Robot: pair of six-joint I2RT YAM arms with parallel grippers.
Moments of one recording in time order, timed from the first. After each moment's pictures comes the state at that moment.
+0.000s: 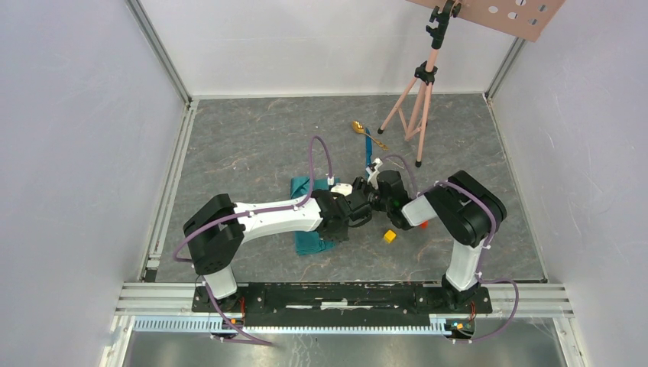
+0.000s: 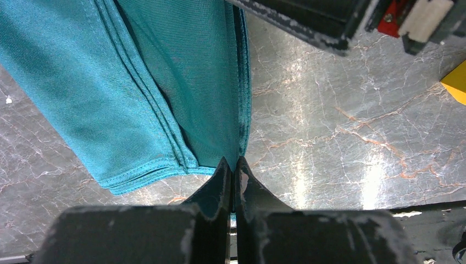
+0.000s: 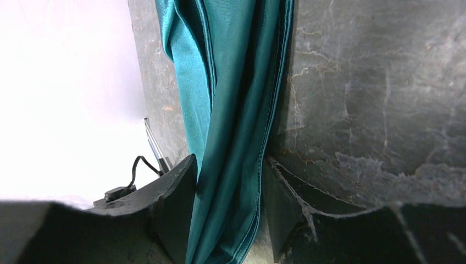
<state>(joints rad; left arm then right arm) -1.11 1.73 1.20 -0.79 -0.28 -0.93 0.57 1.85 0.59 0.76 -0.49 1.07</state>
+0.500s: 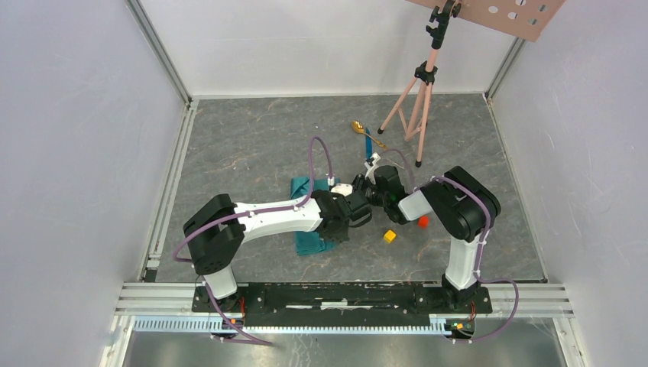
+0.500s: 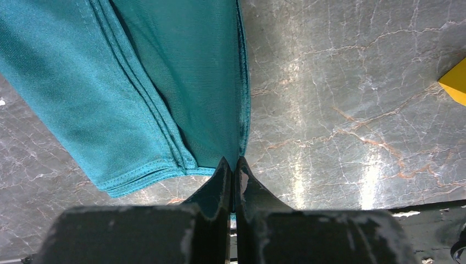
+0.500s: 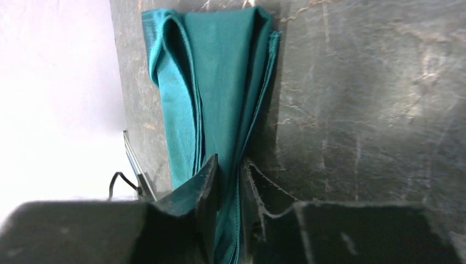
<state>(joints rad) -1.11 1.73 1.19 -0.78 -0.28 -0.93 0.55 1.91 0.66 0.74 -0.46 0.99</state>
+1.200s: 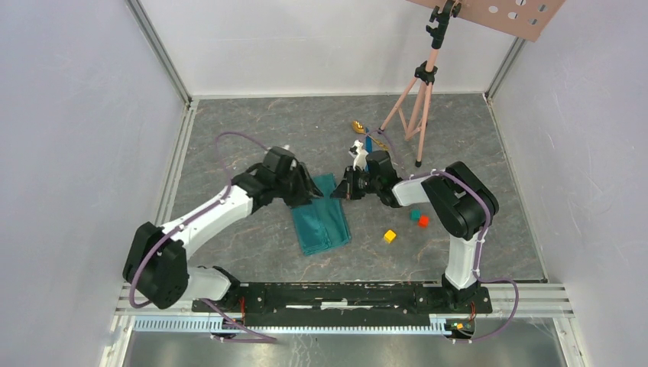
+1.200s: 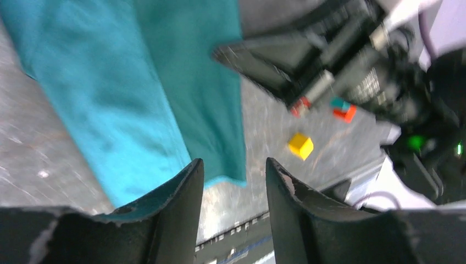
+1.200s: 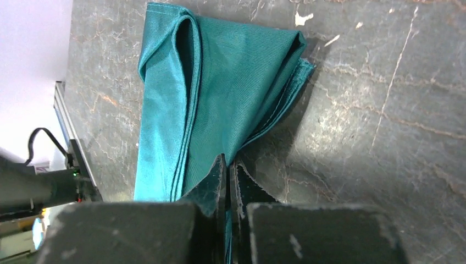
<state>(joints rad) -0.66 1.34 0.92 -0.43 0.14 -0.90 0.54 1.93 0.85 0.50 -0.54 0.58</state>
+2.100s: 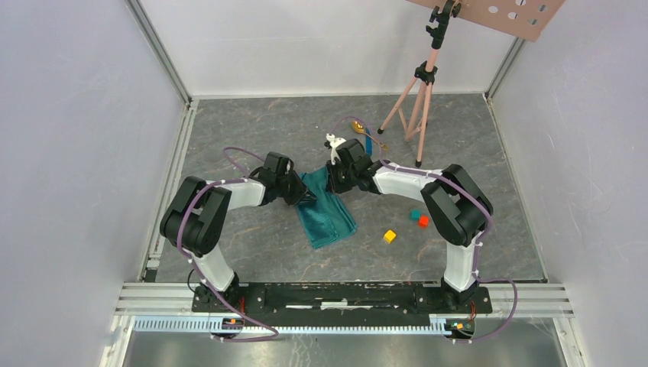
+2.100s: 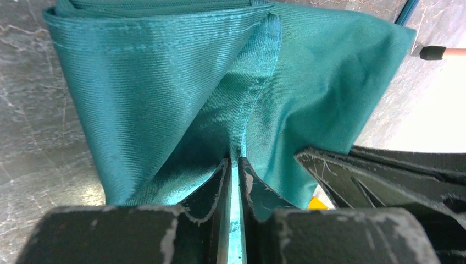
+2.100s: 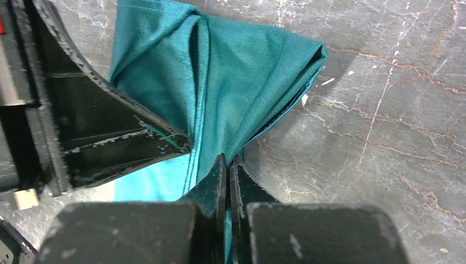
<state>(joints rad) -0.41 1.73 0.80 0.03 0.30 -0.96 0.68 1.92 1.18 -0.05 -0.18 0.33</state>
